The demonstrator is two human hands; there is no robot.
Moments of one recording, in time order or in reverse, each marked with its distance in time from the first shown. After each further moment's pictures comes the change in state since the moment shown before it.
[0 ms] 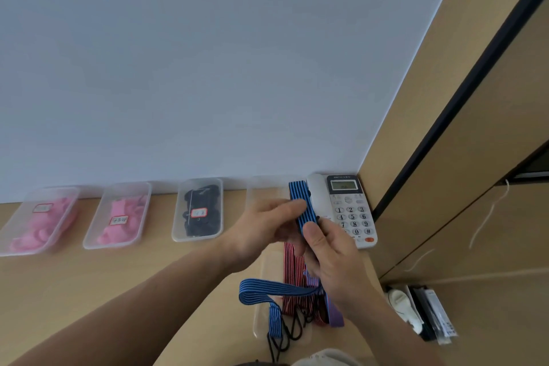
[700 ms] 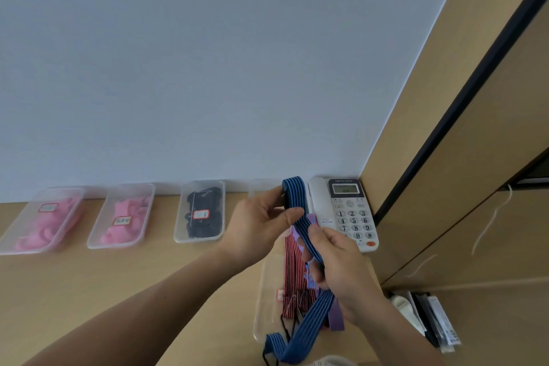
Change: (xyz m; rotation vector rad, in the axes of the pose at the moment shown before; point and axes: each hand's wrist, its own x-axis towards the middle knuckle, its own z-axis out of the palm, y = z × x) left_hand 0.001 -0.015 -0.006 0.468 0.361 0.304; right_hand -0.002 -0.003 -0.005 -0.139 0.149 0.279
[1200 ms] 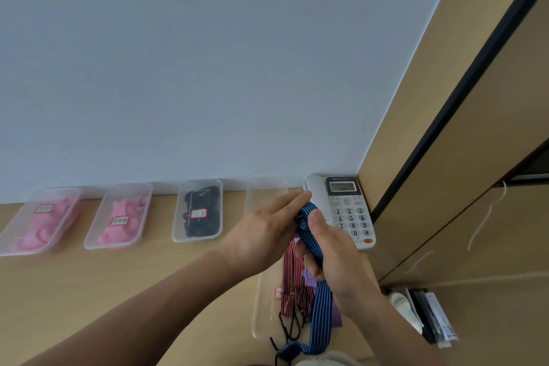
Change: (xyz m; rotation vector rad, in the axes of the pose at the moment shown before) left_hand -0.003 -0.020 0.008 0.532 -0.044 0.484; right_hand -0.006 -0.010 0.004 0.072 -0.058 -0.154
